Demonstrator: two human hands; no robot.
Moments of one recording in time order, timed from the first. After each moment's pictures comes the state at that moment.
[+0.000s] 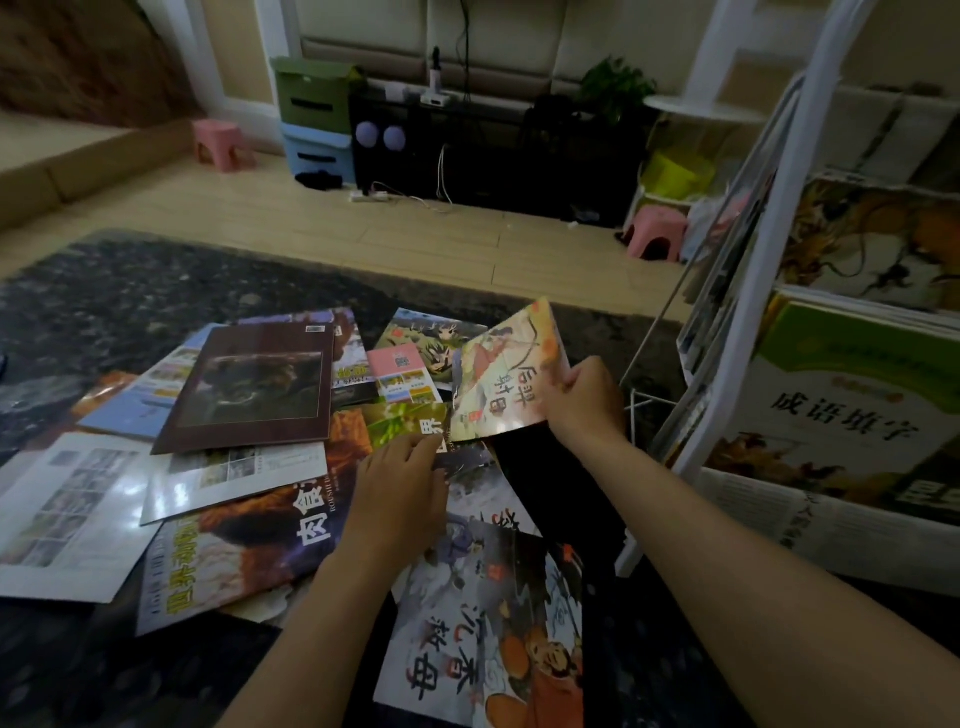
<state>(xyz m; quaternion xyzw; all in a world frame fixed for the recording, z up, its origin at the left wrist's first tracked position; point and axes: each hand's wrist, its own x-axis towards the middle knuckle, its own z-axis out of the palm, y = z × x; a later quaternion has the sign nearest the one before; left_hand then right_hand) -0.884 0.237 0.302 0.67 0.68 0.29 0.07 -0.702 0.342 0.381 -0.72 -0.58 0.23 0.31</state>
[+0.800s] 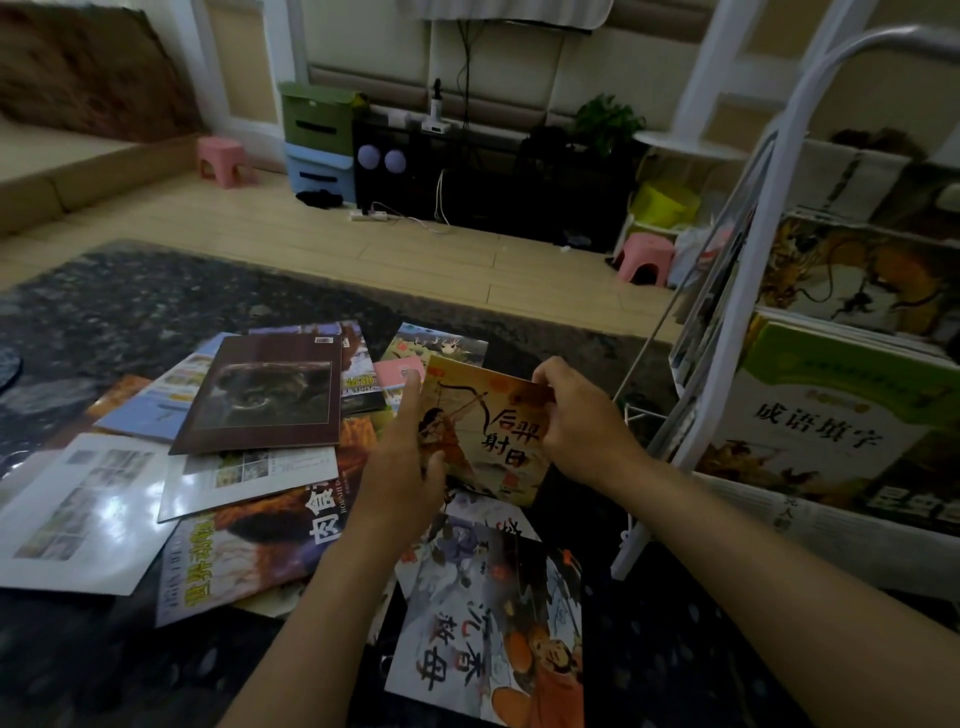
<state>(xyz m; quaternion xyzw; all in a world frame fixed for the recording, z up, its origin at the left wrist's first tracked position) -0.887 0.227 0.341 0.61 0.62 0.46 0.19 -0.693 0.299 0.418 -0.48 -0.83 0.17 0.23</state>
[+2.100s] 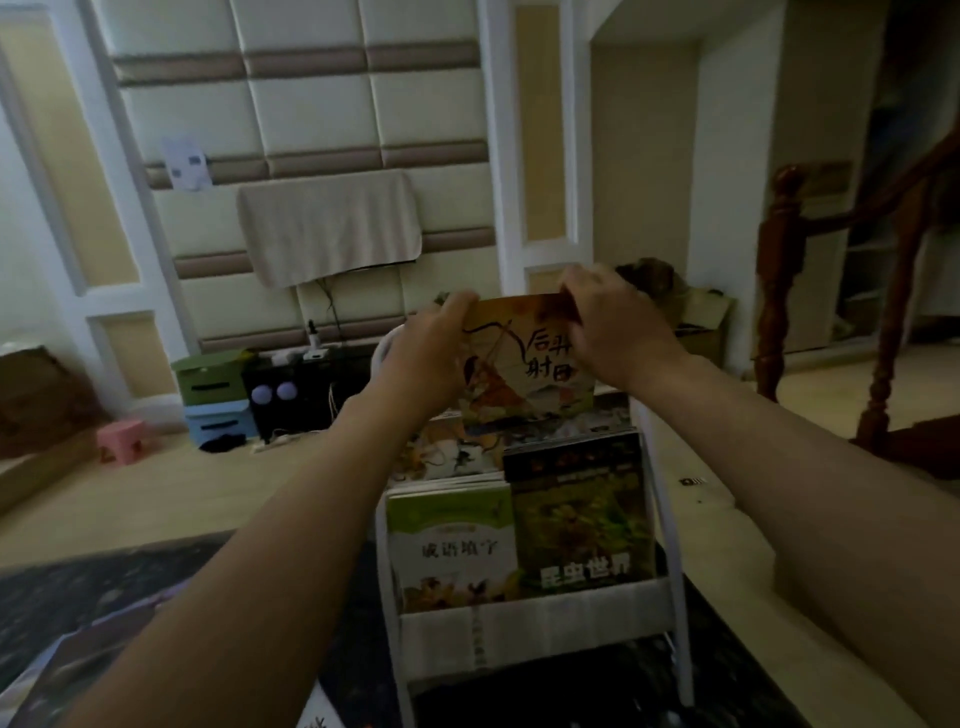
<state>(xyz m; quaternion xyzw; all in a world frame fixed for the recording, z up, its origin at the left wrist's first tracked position) -0.584 0.255 0.706 0.82 0.44 0.35 -0.08 -0.366 0.246 0.708 -0.54 -0.73 -0.21 0.37</state>
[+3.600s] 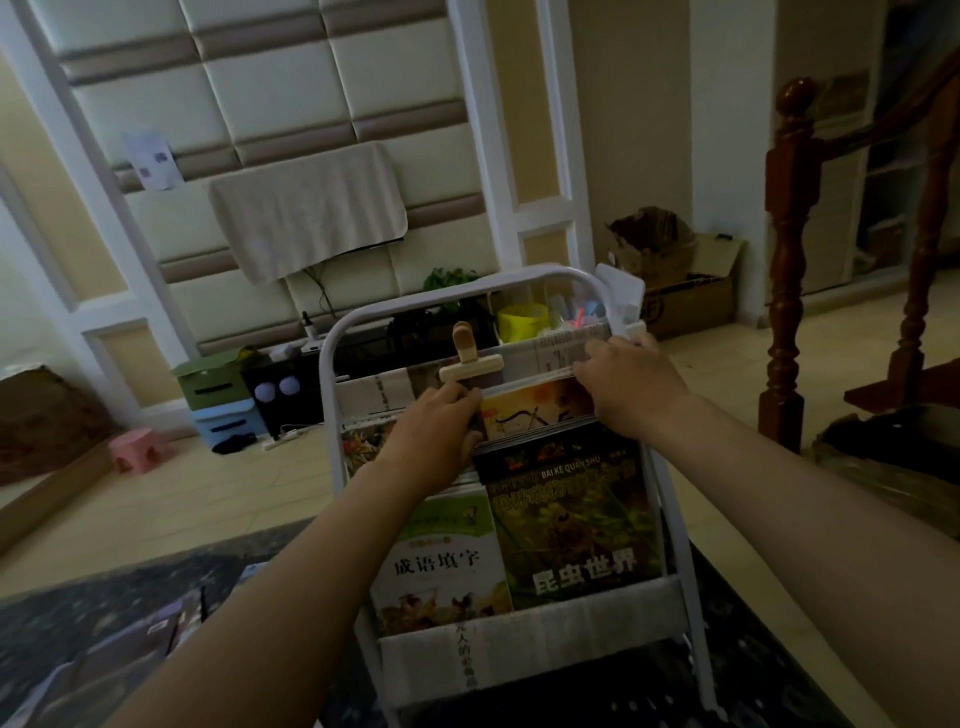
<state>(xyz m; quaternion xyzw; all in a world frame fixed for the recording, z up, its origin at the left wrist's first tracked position) -0.555 0.325 0.603 0.86 0.48 0.13 -0.14 -0.317 0.297 0.618 -0.64 -0.73 -0.23 0.09</state>
